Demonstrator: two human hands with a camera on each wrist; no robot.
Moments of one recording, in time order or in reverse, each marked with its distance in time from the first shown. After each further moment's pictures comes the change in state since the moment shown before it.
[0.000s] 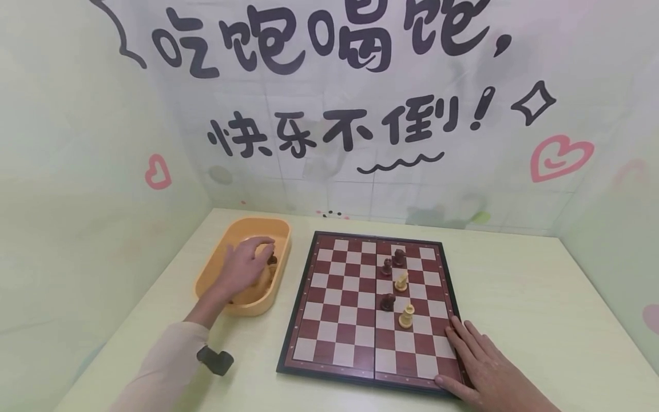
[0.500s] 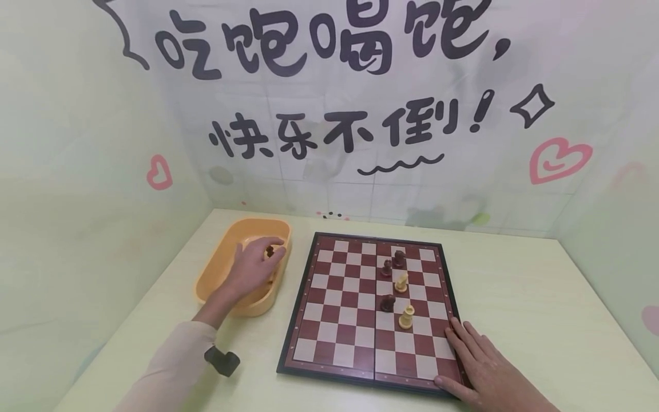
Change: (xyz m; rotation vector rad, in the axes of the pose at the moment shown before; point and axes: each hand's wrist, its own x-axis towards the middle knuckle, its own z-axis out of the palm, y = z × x) left_hand 0.001 0.016 0.010 0.002 0.017 0.017; right_hand 0.000 -0.003 -0.003 -0.009 -0.014 0.006
